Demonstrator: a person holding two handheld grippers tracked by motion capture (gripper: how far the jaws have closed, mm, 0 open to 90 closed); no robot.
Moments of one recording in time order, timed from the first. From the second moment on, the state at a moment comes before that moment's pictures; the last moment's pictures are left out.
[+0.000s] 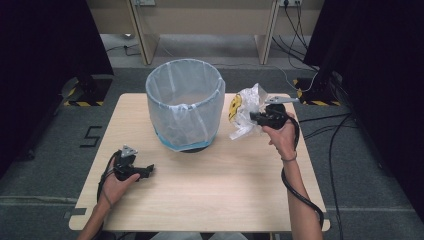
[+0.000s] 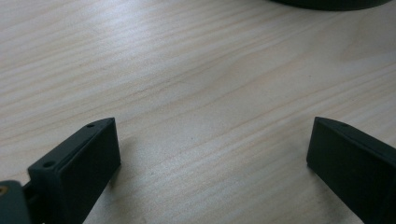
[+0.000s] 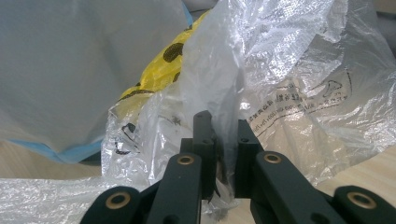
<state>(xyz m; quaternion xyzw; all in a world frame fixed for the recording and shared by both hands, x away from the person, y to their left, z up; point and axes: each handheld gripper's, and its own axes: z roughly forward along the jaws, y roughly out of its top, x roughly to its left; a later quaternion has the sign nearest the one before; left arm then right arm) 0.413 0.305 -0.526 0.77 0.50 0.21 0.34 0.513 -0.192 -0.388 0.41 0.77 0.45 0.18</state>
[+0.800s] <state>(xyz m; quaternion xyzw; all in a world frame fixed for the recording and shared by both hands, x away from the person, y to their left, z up) 0.413 0.305 -0.526 0.77 0.50 0.21 0.34 0.499 -0.195 -0.311 0.38 0.77 0.47 0.21</state>
